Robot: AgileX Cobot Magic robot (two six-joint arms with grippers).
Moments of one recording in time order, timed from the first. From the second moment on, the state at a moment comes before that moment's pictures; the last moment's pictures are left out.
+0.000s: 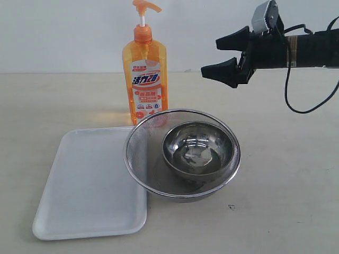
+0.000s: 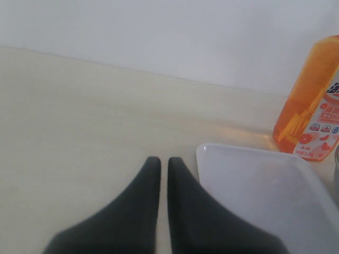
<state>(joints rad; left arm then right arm) 0.11 0.00 0.00 -0.18 0.29 0.03 0.01 2.18 -1.52 -1.54 -1.11 0.91</state>
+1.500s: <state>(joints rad) 0.11 0.00 0.00 -0.18 0.29 0.03 0.01 2.38 -1.75 -1.32 -1.09 1.06</state>
